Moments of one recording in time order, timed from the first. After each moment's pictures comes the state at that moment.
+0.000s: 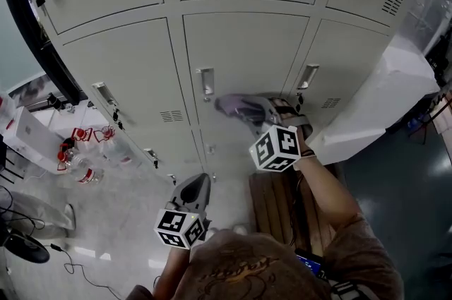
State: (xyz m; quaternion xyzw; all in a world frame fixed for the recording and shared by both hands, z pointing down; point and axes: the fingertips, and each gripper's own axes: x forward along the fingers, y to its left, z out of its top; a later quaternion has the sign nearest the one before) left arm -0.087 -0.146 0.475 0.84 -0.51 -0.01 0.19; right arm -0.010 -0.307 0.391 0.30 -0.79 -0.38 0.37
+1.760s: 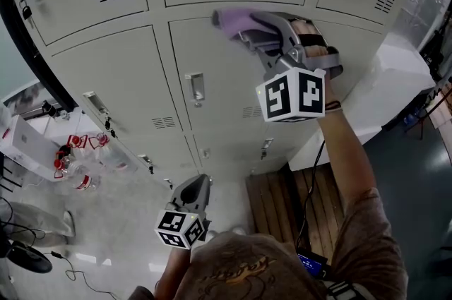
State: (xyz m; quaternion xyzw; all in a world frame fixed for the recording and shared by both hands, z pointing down) left arm -0.071 -0.162 0.479 0.85 -0.49 -0.01 0.20; right arm 0.004 -0.346 0.161 0.40 -0.65 -0.58 0.30
